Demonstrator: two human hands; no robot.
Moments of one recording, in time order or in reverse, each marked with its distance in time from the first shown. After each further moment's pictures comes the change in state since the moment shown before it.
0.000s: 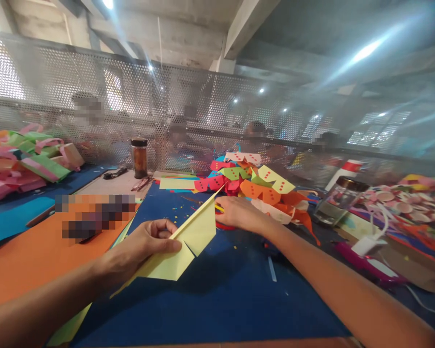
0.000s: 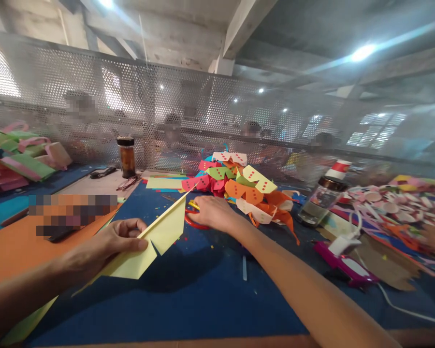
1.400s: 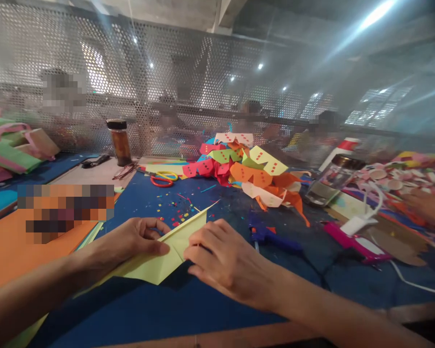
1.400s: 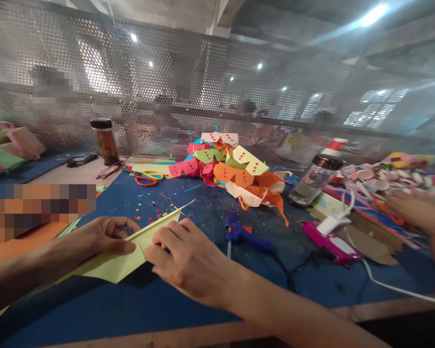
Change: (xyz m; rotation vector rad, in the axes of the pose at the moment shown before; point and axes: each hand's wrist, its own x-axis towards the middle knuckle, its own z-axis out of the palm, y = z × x) left_hand 0.015 -0.011 0.009 0.168 -0.040 -0.176; right_hand -0.103 -0.027 0.027 0.124 0.422 -0.699
